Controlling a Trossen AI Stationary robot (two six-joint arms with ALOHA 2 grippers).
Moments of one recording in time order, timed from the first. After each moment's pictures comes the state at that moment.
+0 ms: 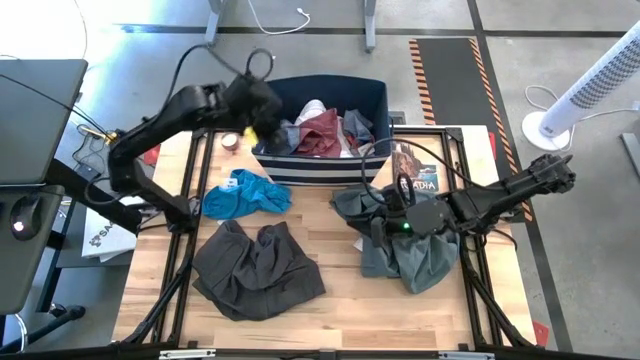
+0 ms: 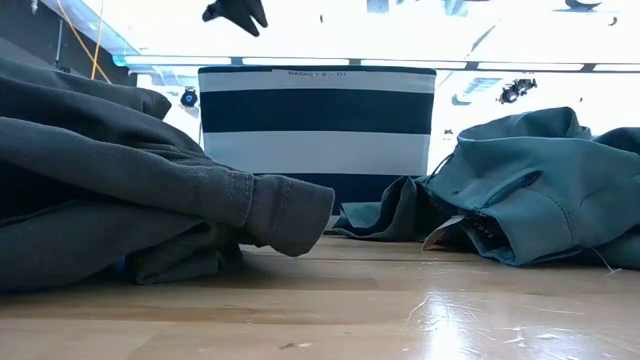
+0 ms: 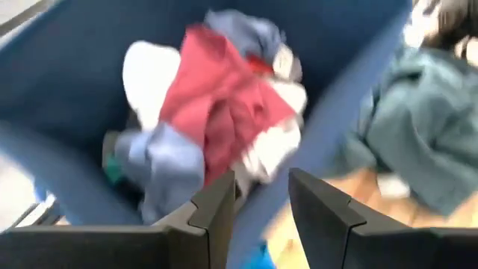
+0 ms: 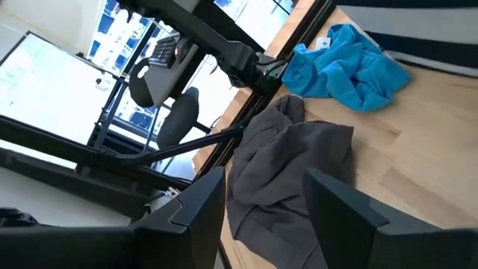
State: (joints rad) left arm 0.36 1.50 1.86 -1.21 -0.14 -0.27; right arm 0.38 1.29 1.14 -0.27 0.46 1.10
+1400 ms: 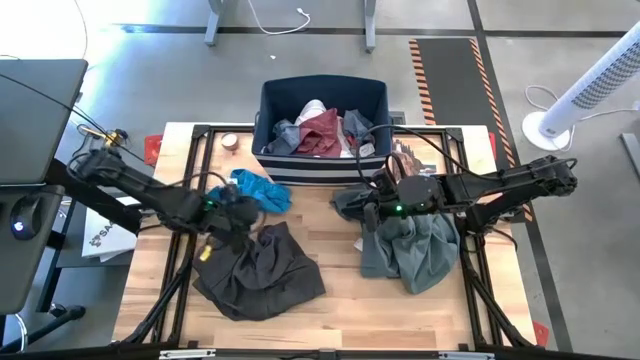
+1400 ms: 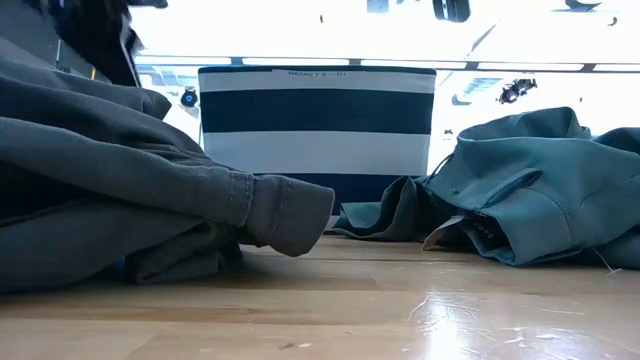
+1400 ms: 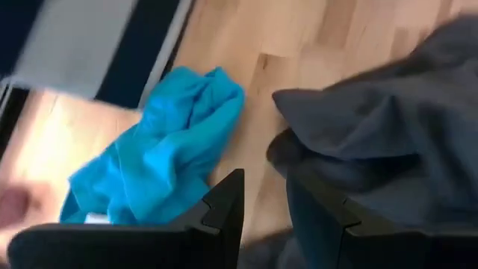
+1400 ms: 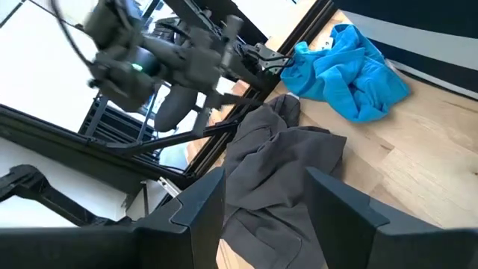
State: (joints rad) left arm -0.40 1.16 0.95 -1.03 -0.50 -0.57; right arm 0.20 1.29 1.14 -0.26 0.23 0.97
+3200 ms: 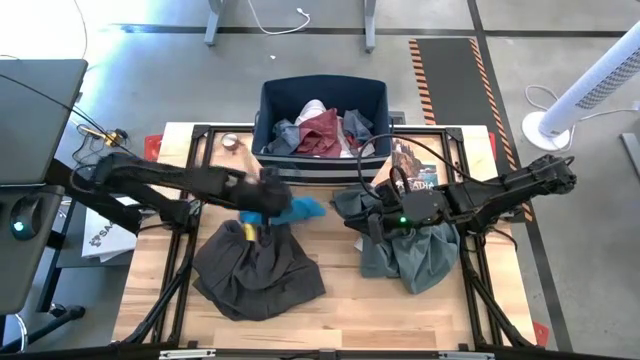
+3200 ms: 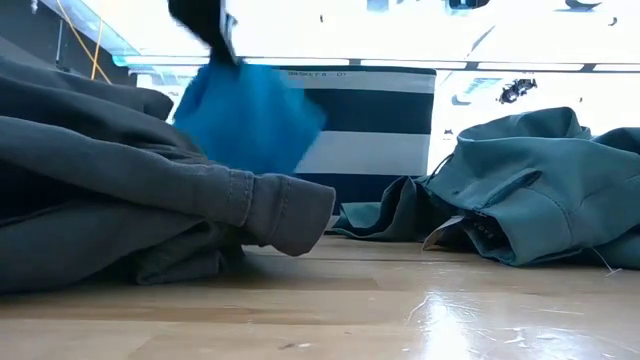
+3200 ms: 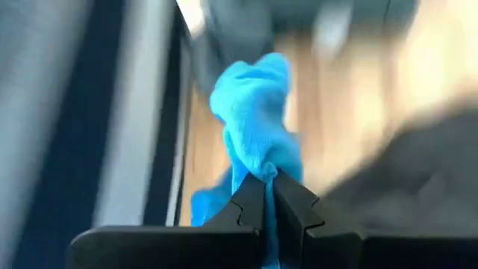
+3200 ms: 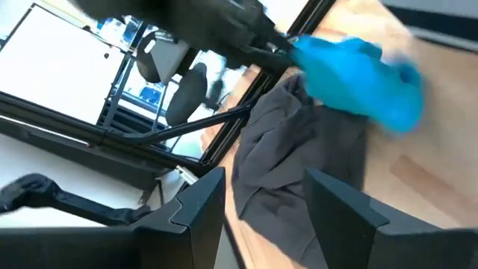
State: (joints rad) left arm -0.13 1.34 1.23 -0.83 -0.30 0.01; right arm 0.30 1.29 1.14 -0.26 0.29 1.07
